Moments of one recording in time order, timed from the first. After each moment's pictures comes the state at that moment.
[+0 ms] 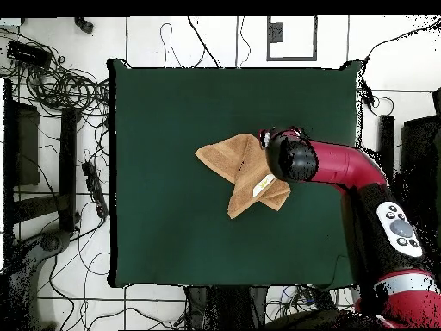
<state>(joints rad) -0.55 -0.49 0.31 1.44 -0.38 0.38 1.52</state>
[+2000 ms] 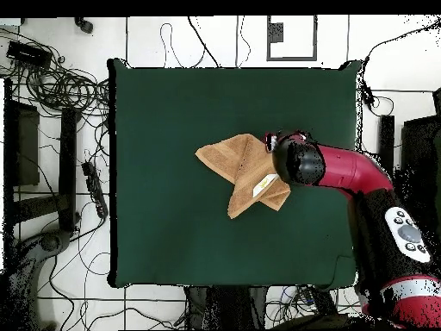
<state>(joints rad) -0.58 -0.49 0.30 1.45 -0.38 0.38 1.52</state>
